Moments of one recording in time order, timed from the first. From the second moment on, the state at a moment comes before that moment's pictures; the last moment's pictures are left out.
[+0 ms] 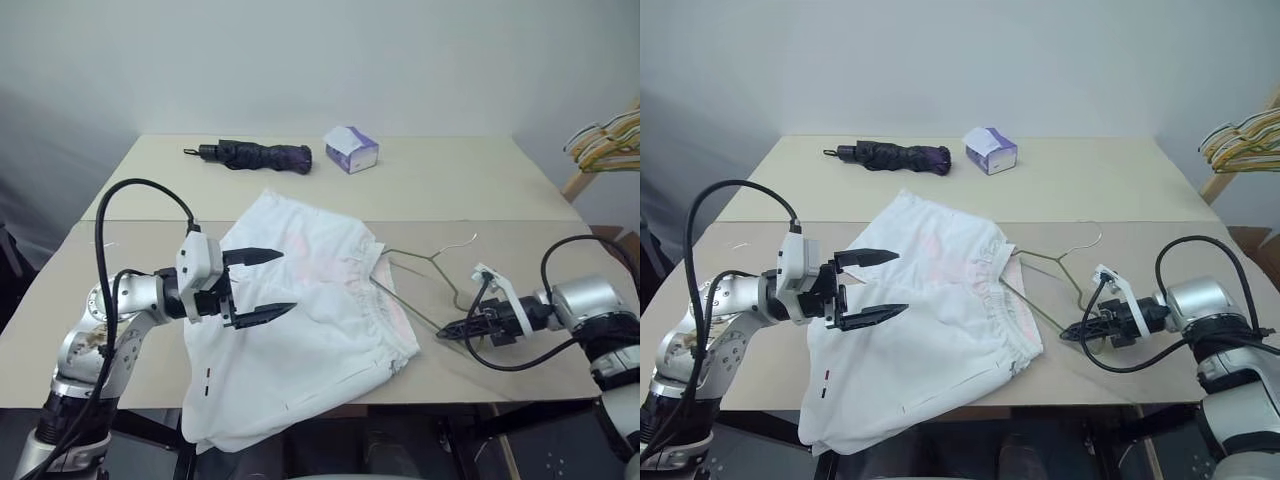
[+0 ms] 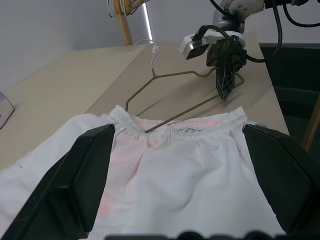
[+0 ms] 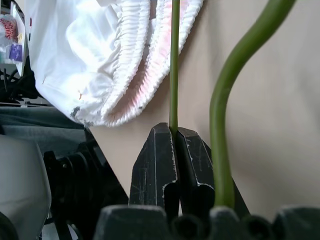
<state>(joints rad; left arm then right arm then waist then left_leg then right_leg) -0.22 0.69 0.06 -0.31 -0.53 0.30 -1.10 -0.67 -0.88 0.40 0.63 0.40 0.97 1.55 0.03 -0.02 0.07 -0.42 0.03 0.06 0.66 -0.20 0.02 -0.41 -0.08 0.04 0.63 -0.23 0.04</state>
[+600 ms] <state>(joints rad) -0.34 0.69 0.06 -0.19 -0.50 0.25 -1.12 -0.51 -0.95 0.16 0.05 0.27 0.81 1.17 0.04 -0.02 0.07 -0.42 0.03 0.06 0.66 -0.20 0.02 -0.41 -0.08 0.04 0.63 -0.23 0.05</state>
